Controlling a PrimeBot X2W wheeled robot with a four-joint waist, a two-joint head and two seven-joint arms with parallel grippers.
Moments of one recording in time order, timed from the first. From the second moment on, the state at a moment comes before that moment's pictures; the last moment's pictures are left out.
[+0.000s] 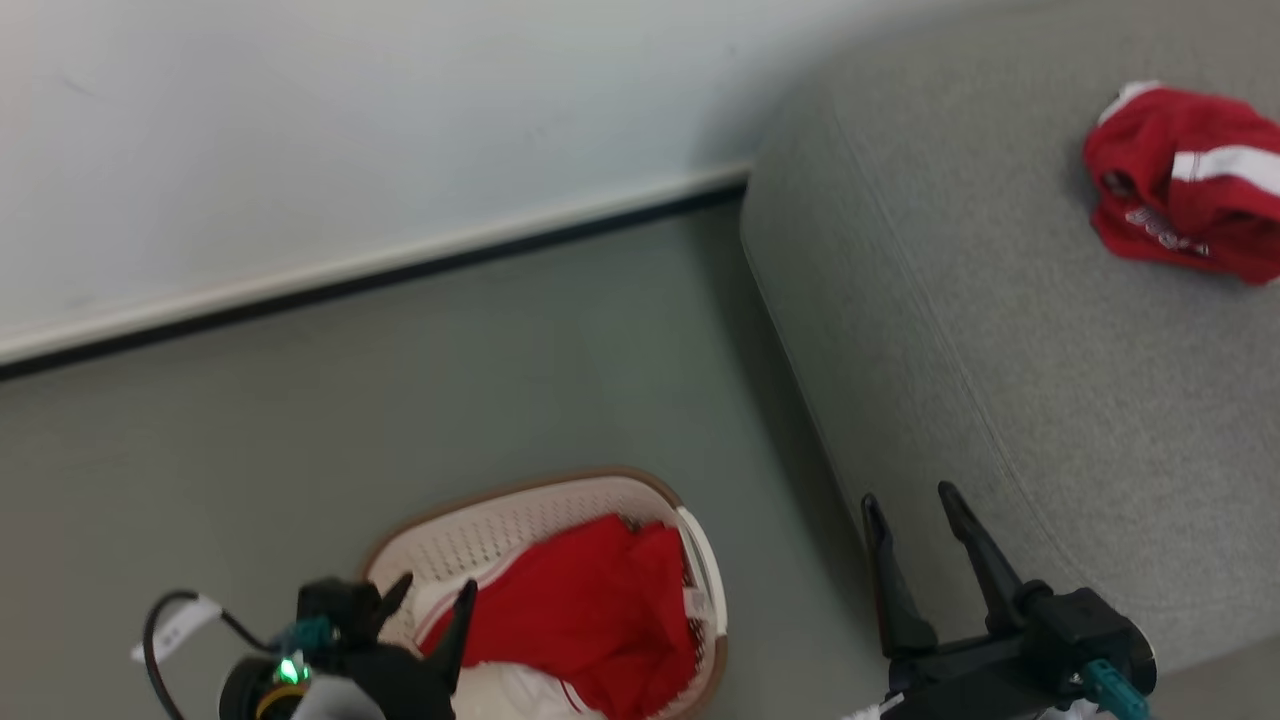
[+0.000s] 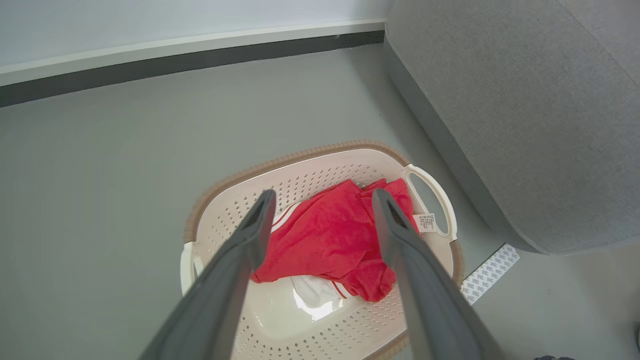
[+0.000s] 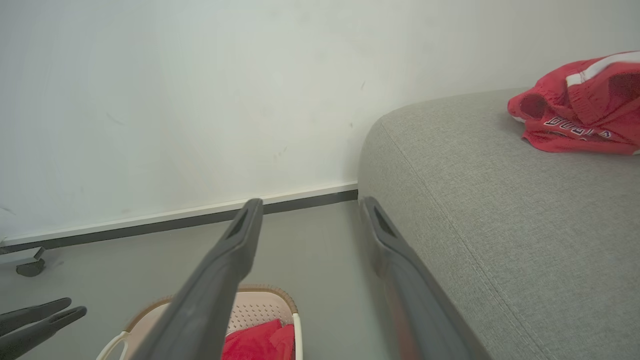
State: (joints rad) left arm -0.43 0.07 -0.25 0.78 -0.24 -0.13 -0.19; right arm -0.03 -0.05 0.25 0.00 0.07 0.13 -0.19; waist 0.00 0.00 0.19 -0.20
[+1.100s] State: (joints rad) left arm -0.96 0.10 -0.76 1.19 -0.29 -0.11 -0.18; right arm -0.02 -0.05 0.20 -0.10 0.13 0.13 -0.26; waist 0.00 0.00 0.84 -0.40
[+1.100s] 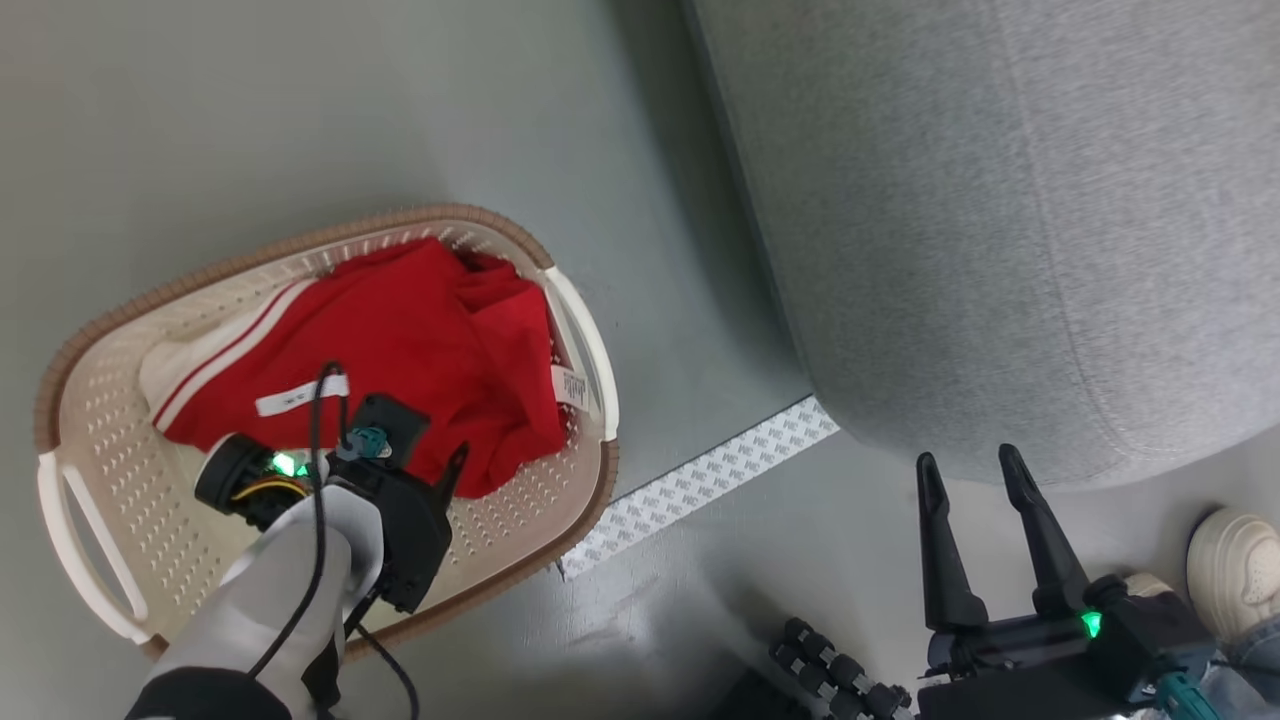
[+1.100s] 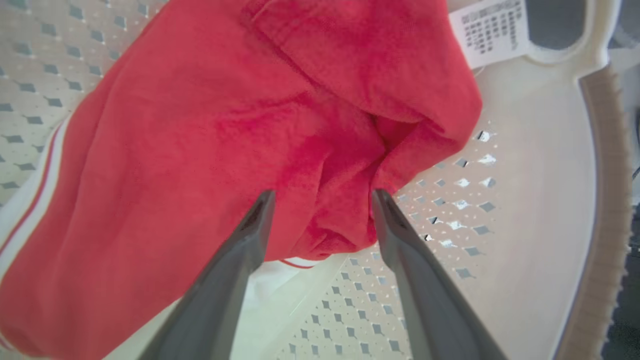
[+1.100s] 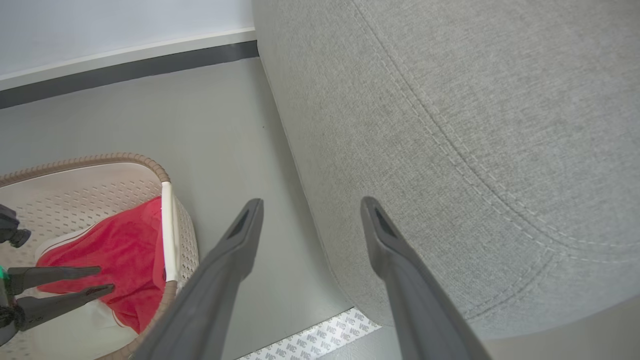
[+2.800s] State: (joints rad) left arm -1.07 0.11 -0.99 1.29 -0.13 0.11 -0.18; right arm 0.19 -0.05 0.21 -0.23 0.22 0.13 -0.26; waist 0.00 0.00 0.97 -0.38
